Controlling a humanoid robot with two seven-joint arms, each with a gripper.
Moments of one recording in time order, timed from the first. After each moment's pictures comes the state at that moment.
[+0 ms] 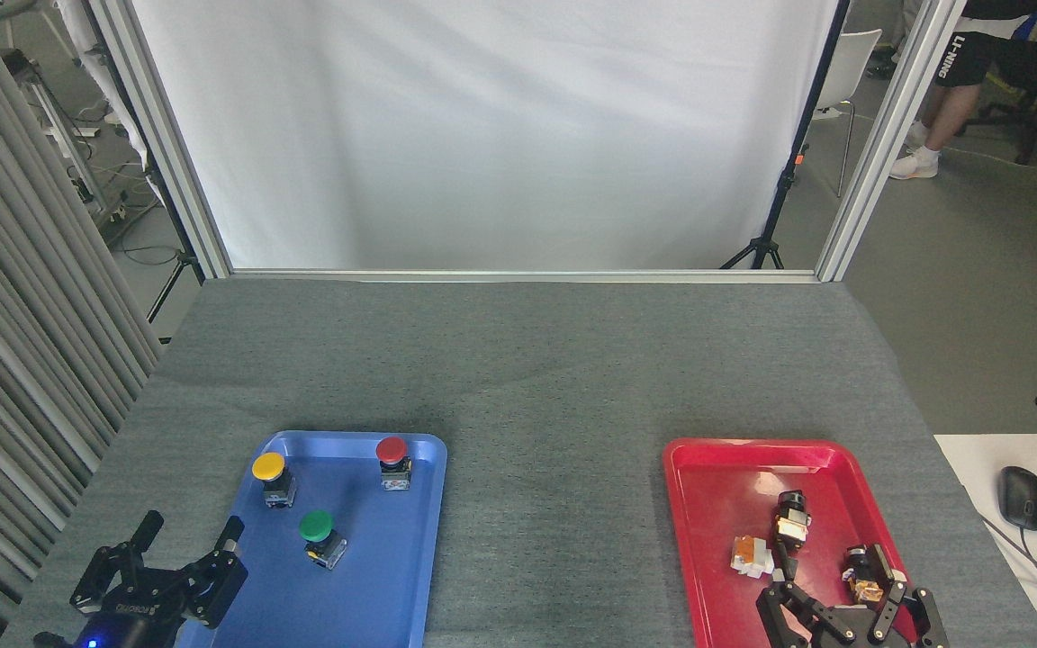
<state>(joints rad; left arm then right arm) 0.11 0.31 0.10 -1.50 -1.13 -0.27 0.14 0.29 -0.03 -0.13 -1.76 1.45 -0.10 -0.09</state>
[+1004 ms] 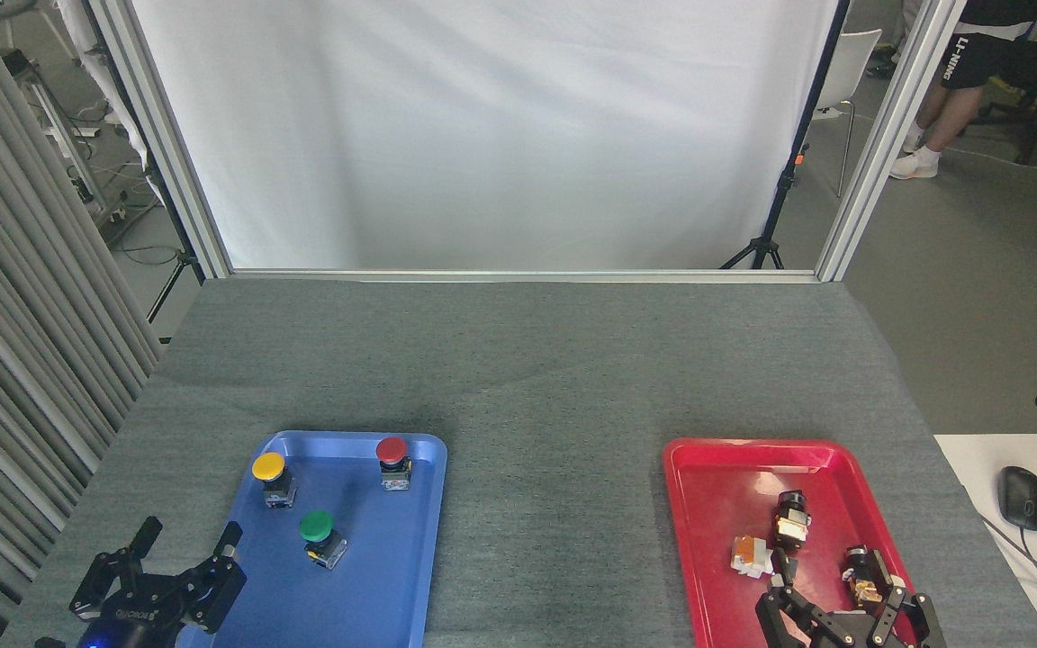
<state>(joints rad) 0.10 0.31 0.10 -1.47 -1.14 -0.27 0.17 0.29 -0.02 -0.13 -1.76 1.45 -0.10 -0.09</state>
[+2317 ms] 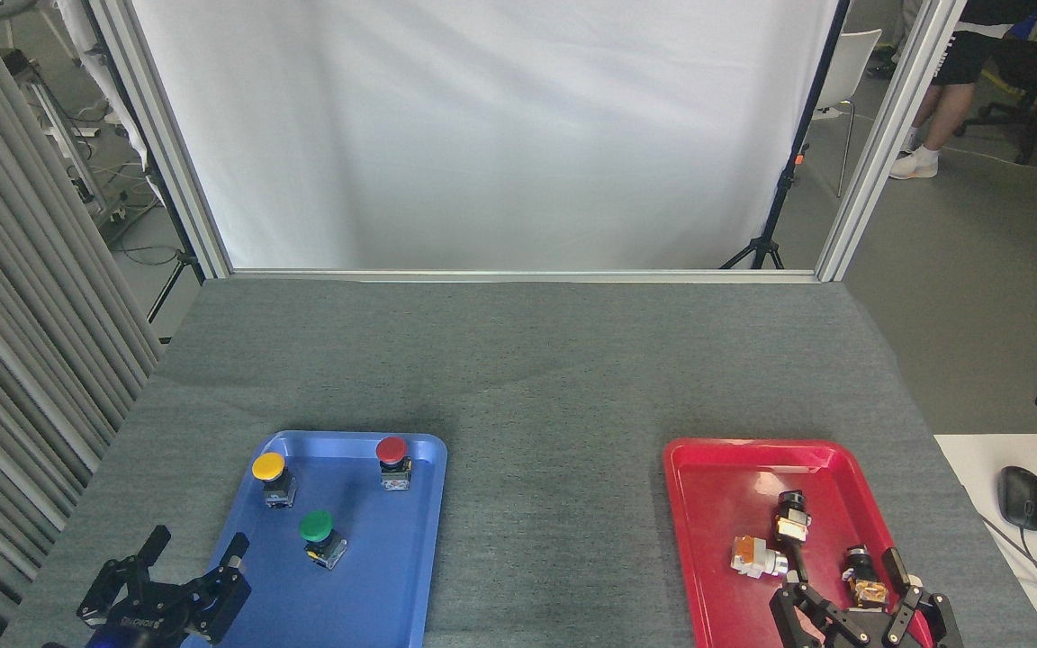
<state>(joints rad) 0.10 0.32 0.09 -1.43 -1.15 -0.31 0.17 0.29 -0.02 -0.16 -1.77 1.45 -0.10 -0.09</state>
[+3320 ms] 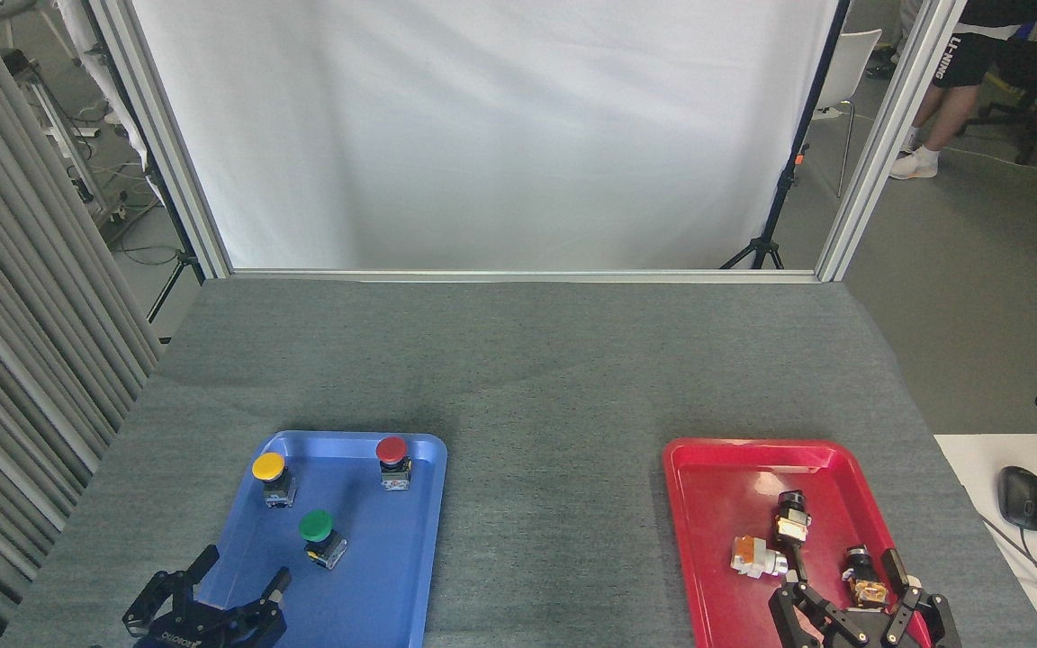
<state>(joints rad) 0.09 0.31 0.04 -1.37 -1.26 -0.44 0.16 0.29 -0.01 -0.16 -1.77 1.45 -0.10 -0.09</state>
